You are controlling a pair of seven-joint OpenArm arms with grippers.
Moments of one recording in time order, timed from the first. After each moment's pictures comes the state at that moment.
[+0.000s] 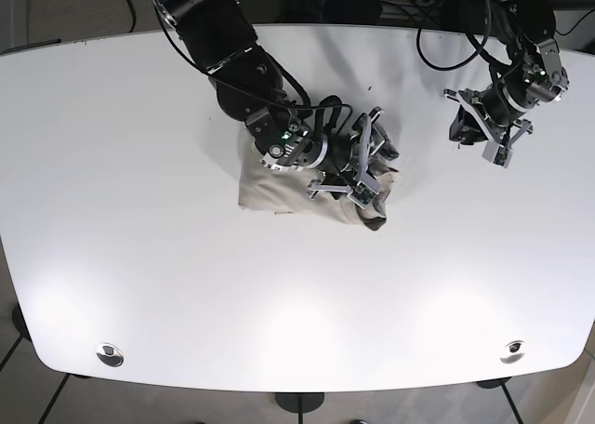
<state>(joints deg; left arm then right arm) 13.4 -14.6 -26.6 98.8 -28.7 -37.6 52.2 11.0 -5.1 -29.6 78.3 12.1 24.5 -36.5</state>
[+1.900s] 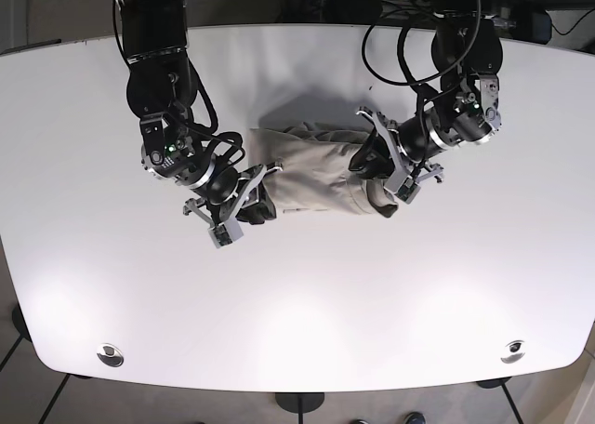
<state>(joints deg) 3.8 -7.2 -5.4 100.7 -28.7 -37.8 51.7 7.0 7.0 -8.4 89.3 22.6 19.1 -39.7</state>
